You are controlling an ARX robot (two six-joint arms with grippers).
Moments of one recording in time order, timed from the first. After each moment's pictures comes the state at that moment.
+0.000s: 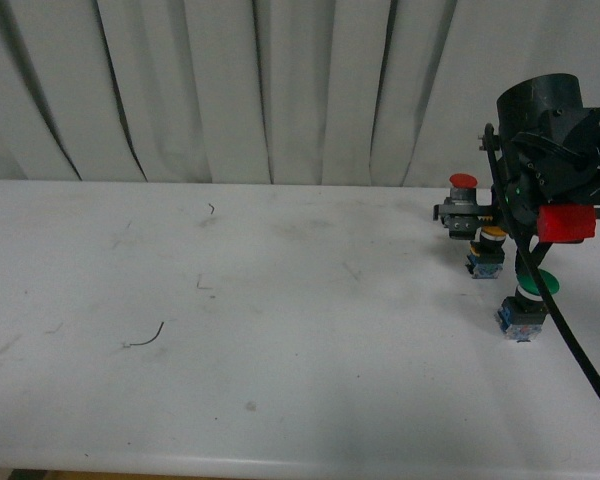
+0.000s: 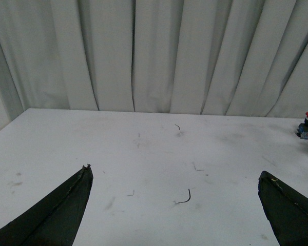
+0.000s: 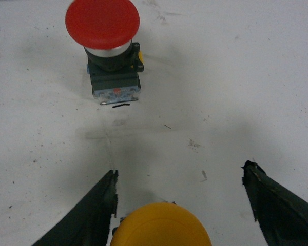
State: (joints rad) left arm 0.00 0.01 0.01 0.00 0.00 -0.01; right arm 0.14 2.43 1.63 0.10 0.31 0.16
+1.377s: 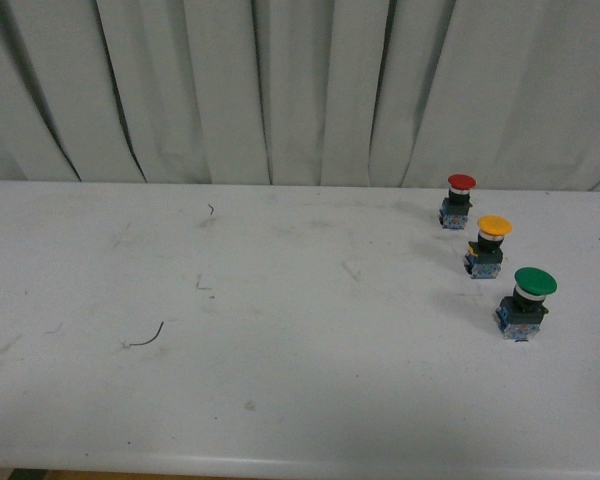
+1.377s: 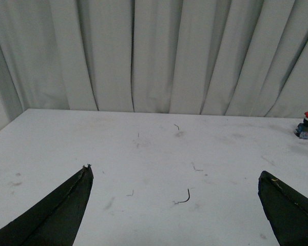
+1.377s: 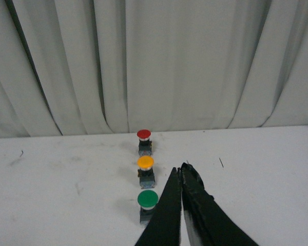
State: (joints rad) left arm 0.00 0.01 0.01 0.00 0.00 -0.01; right arm 0.15 0.63 0.26 0.37 0.16 0.01
